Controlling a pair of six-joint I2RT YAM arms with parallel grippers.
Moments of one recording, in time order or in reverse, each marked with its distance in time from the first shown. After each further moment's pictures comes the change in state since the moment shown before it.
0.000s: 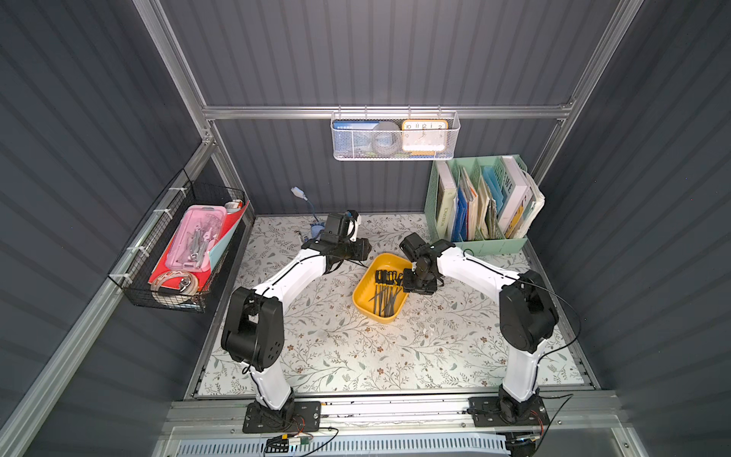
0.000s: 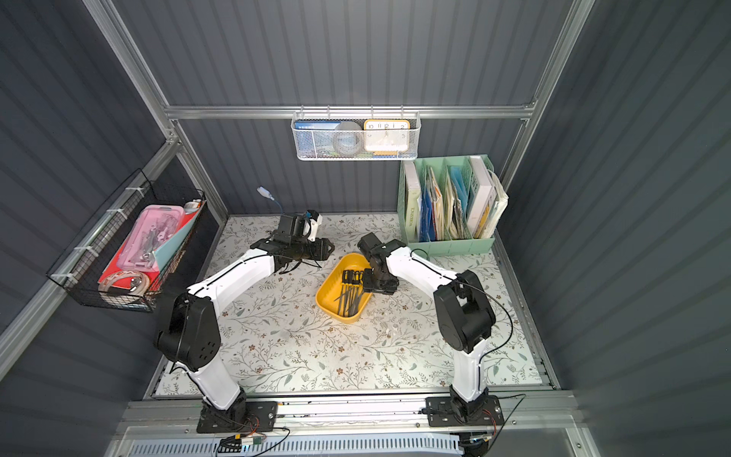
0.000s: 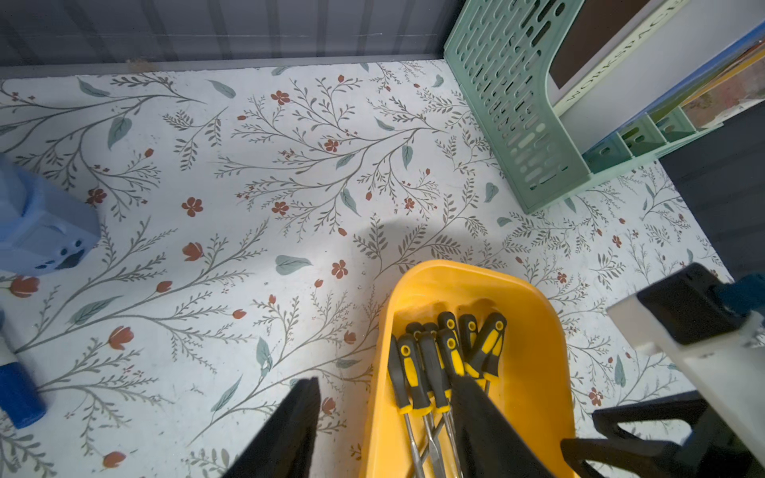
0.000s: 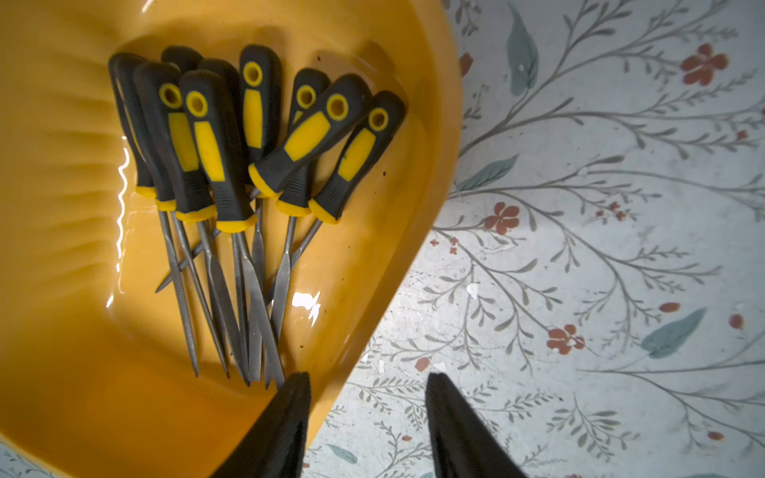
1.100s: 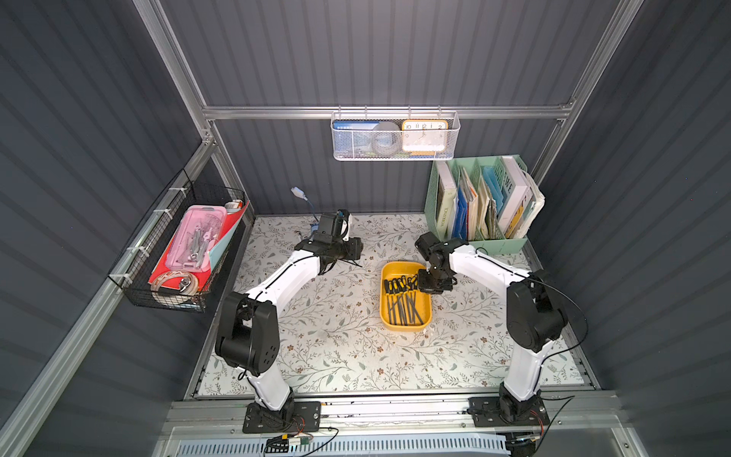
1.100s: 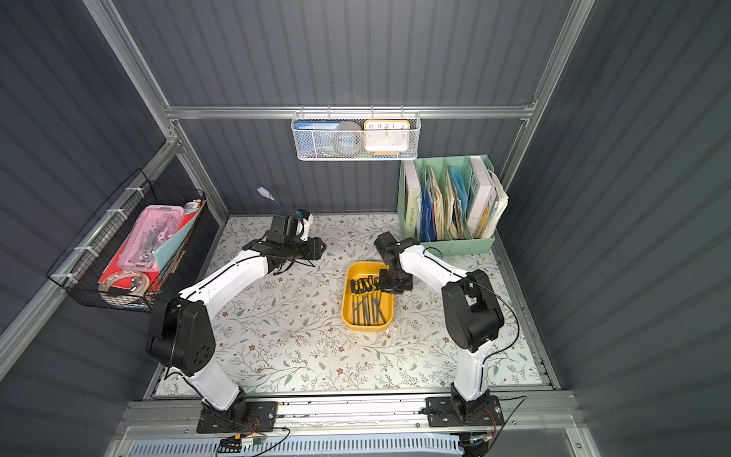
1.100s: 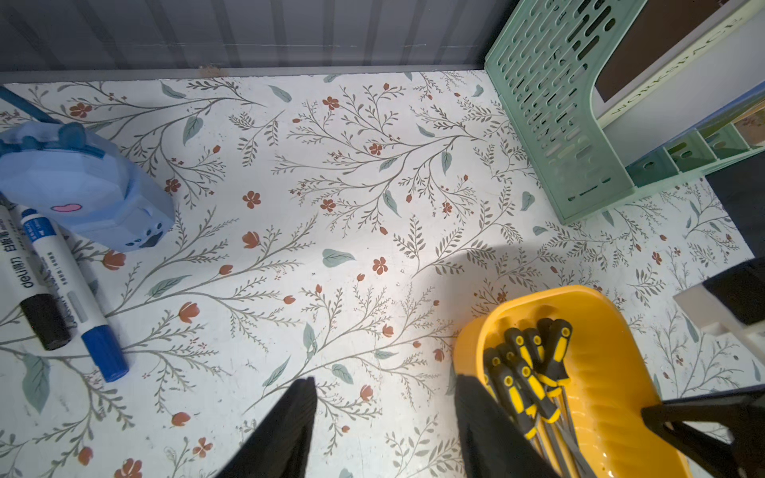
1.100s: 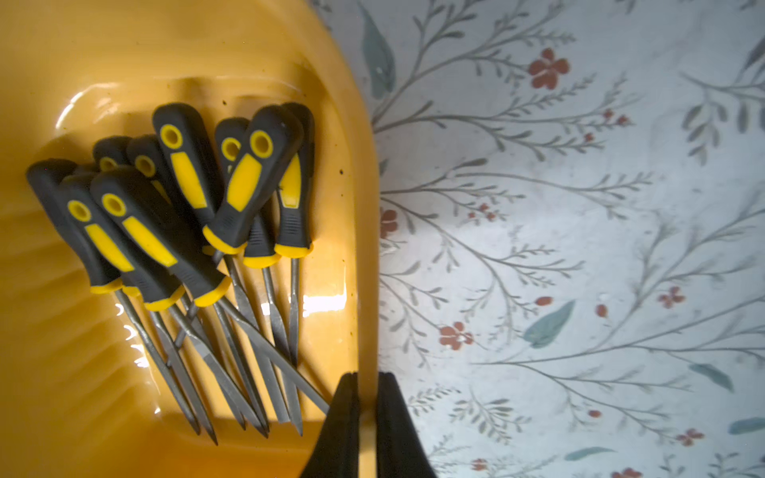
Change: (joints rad) left arm 0.032 -0.042 -0.018 -0.019 -0.058 0.002; right arm -0.150 -0.064 -0.090 -0.052 0.024 -0.165
